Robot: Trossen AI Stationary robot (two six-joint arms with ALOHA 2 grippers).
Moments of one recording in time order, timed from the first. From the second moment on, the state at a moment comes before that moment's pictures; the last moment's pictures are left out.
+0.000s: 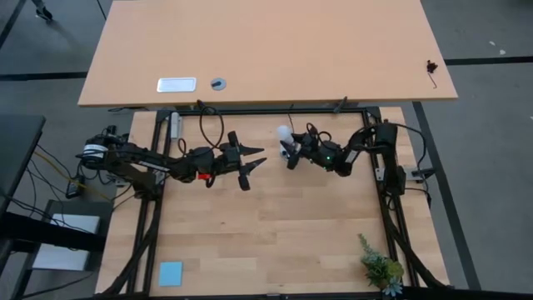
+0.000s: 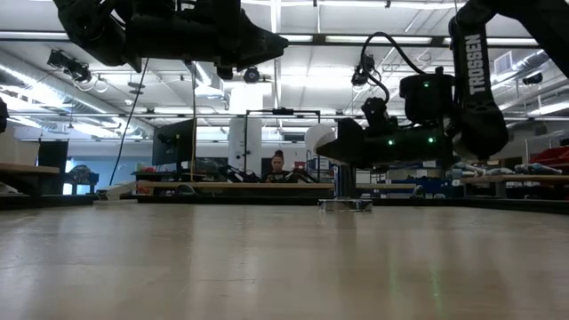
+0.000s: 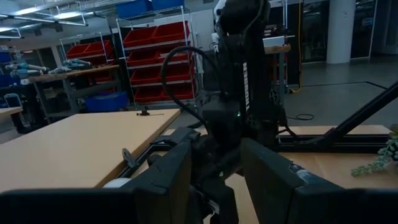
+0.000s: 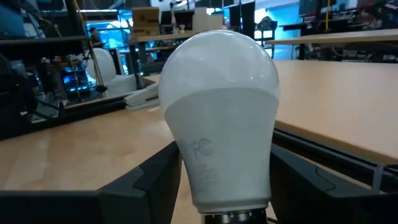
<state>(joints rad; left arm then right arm) 0.04 1.43 0.59 0.95 -0.22 0.13 -0.32 2.04 0.46 1.57 0.27 0.11</state>
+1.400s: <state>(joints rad) 0.10 1.43 0.73 0.94 0.12 -0.13 -0.07 1.42 0.52 1.19 0.04 0.06</state>
